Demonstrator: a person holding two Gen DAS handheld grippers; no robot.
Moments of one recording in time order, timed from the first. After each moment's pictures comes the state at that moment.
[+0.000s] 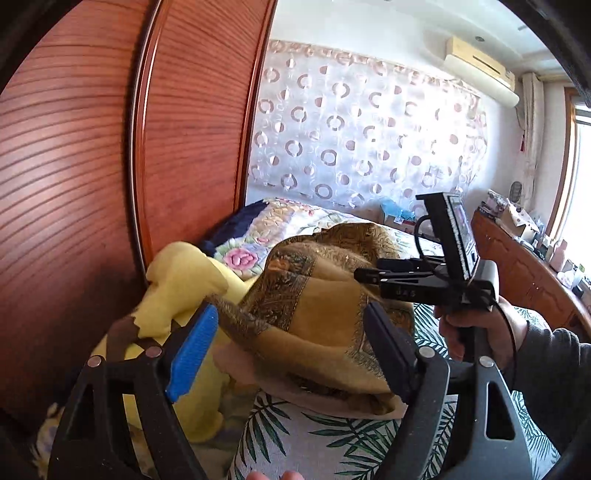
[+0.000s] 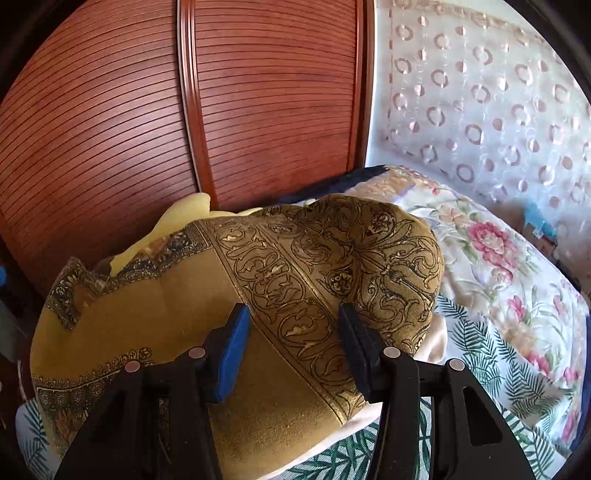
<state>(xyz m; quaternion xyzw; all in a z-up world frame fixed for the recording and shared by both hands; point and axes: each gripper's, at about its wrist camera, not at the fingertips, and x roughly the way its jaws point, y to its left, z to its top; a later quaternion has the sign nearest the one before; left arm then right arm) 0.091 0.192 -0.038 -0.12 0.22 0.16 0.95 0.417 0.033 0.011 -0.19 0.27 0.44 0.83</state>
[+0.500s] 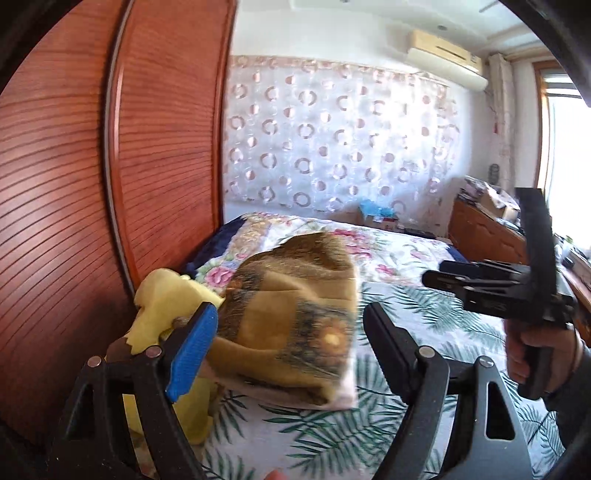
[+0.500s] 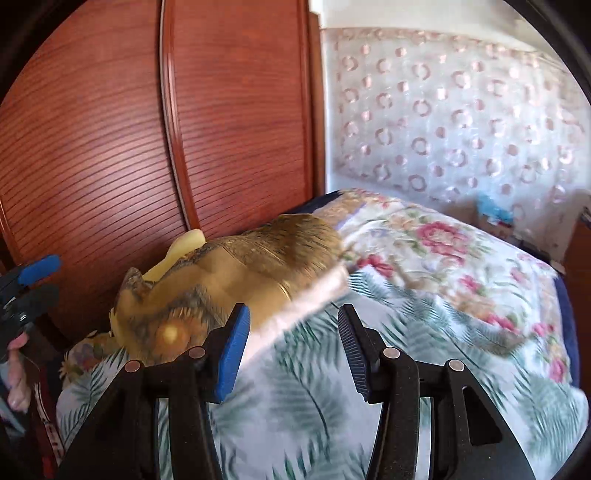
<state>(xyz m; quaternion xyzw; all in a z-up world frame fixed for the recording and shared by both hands) 0.078 0.135 -0.004 -0.06 0.21 0.12 0.97 0.304 -0.088 0.055 -0.11 0.23 0.39 0.89</state>
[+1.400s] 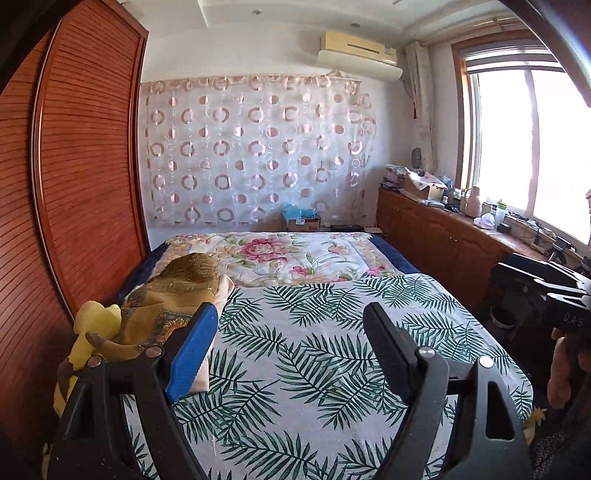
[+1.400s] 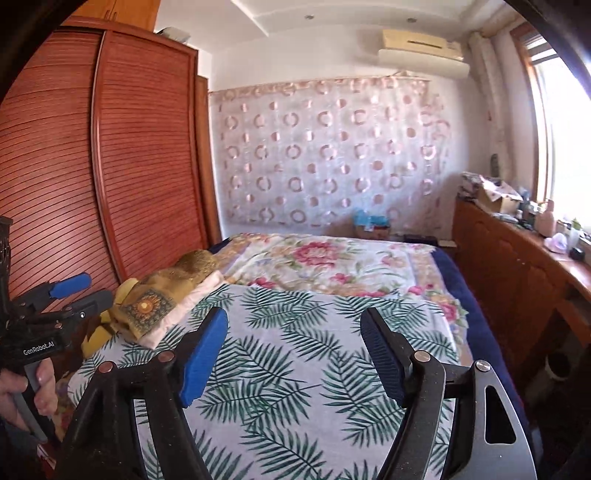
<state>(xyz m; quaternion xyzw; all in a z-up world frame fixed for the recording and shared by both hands) 0.047 -0.015 0.044 -0.01 0.20 0.00 0.98 0.070 -0.192 0.063 -0.02 0.15 0.19 0.97</state>
